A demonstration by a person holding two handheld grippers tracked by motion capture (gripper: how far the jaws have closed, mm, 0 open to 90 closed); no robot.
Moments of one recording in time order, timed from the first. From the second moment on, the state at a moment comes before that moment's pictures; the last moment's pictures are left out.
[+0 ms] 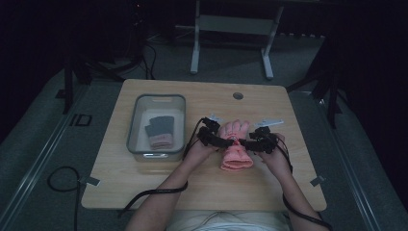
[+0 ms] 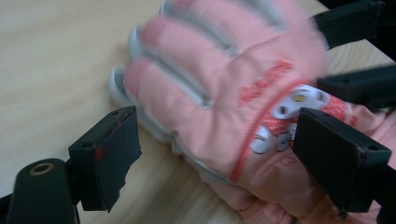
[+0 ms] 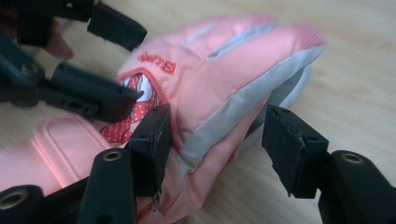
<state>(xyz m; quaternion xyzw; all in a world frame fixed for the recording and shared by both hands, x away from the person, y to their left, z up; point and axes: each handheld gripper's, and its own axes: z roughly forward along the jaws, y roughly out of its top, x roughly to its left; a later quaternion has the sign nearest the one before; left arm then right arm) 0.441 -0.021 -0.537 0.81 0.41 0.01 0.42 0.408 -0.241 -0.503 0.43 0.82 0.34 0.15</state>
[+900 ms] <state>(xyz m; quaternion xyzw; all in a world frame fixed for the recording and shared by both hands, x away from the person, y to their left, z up) 0.433 -0.009 -0.498 0.80 0.37 -0.06 0.47 0.404 -0.241 -0.486 0.43 0.81 0.39 0.10</state>
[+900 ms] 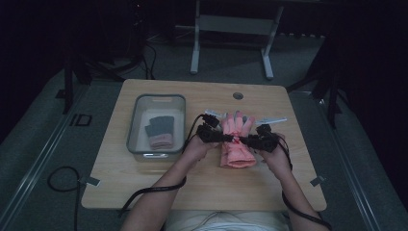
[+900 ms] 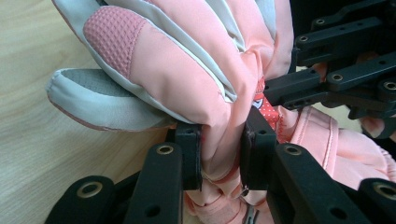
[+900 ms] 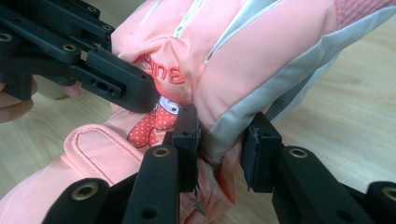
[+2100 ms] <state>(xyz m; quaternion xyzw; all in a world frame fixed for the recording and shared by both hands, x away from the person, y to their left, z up) 0.419 0.064 -0.405 0.79 0.37 0.02 0.49 0.412 -0.177 -0.400 0.35 0.81 0.44 0.12</state>
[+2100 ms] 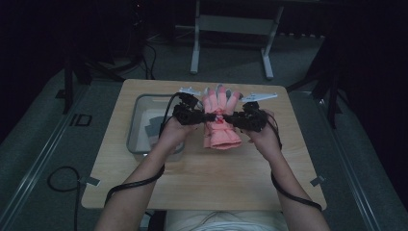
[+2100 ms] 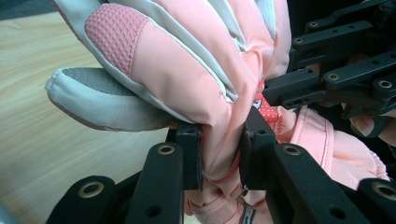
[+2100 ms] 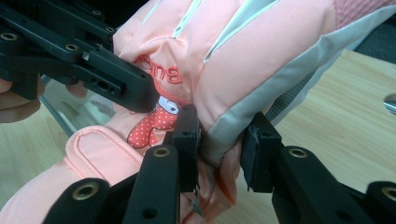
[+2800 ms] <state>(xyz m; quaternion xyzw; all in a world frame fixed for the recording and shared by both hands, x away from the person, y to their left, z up) 0.410 0.139 -0.393 0.76 0.41 0.05 0.49 0.428 -0.102 -0.384 0.31 0.83 0.45 0.10</state>
